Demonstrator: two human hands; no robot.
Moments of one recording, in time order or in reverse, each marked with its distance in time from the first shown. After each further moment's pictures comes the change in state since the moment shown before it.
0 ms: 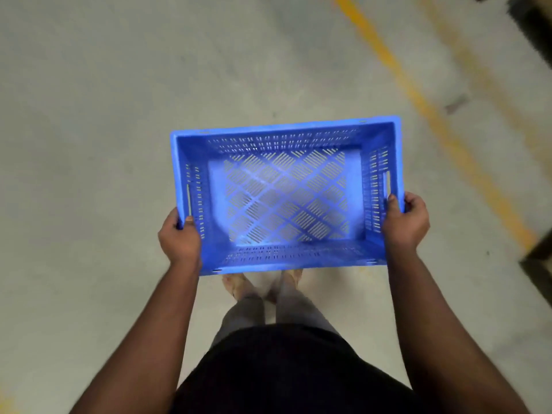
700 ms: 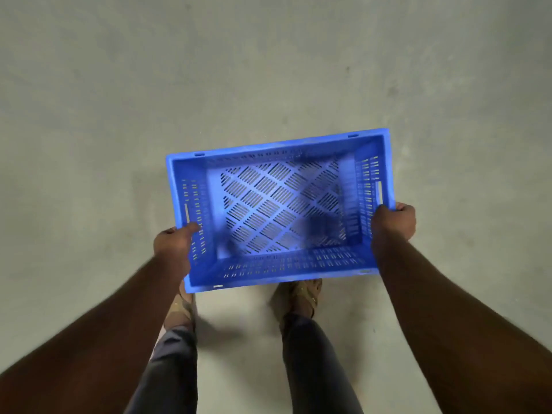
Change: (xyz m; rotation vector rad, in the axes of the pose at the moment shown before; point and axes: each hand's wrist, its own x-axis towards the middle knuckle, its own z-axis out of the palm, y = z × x) left_hand 0.215 -0.318 0.253 -0.230 0.369 -0.954; right_hand 0.180 0.148 0.543 -0.435 -0.488 0.070
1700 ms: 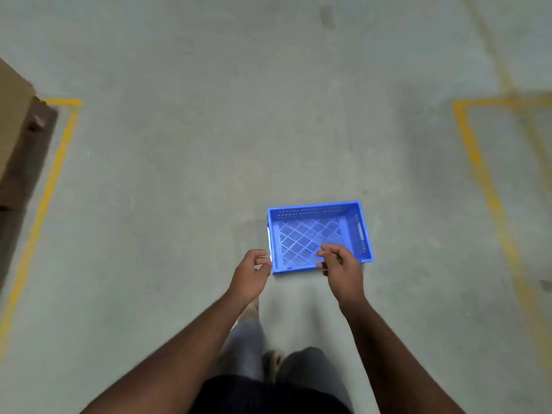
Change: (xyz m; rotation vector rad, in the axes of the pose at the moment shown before) left_hand -0.333 0.012 -0.413 0.261 -0.556 0.690; right_hand -0.575 -0.020 -0.283 0.418 -0.535 -0.476
